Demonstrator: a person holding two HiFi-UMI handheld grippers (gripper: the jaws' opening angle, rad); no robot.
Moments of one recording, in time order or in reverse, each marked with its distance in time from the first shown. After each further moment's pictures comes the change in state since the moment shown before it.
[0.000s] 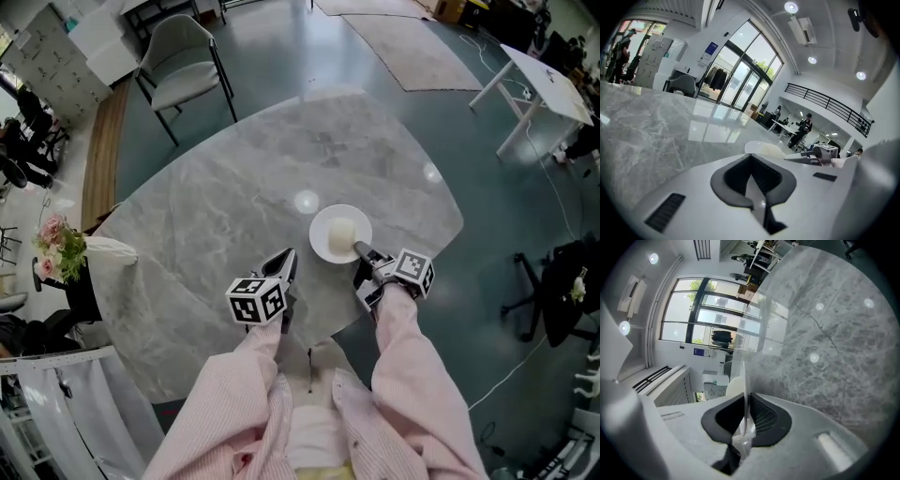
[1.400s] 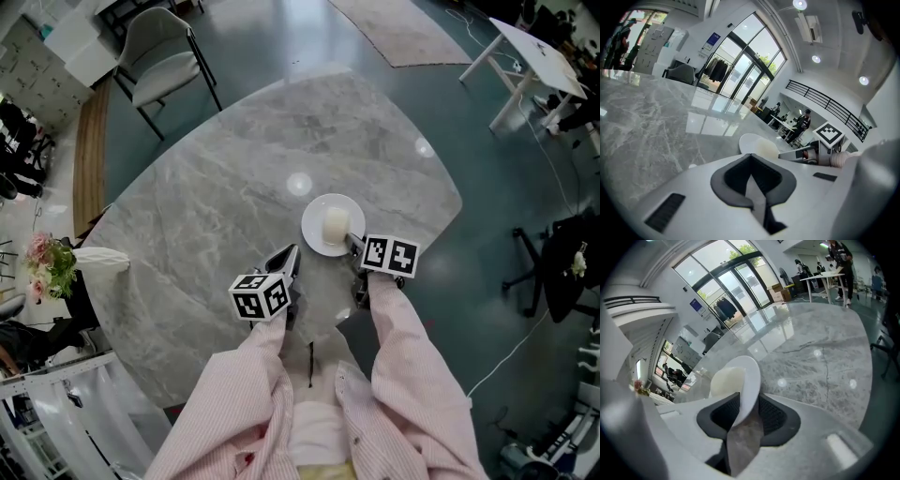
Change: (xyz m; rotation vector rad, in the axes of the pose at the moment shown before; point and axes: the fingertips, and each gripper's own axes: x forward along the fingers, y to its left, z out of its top) left arm 0.019 -0.005 -0.029 -0.053 0.084 -0.031; right arm 0.002 -0.029 -0.002 -0.583 0.109 -0.468
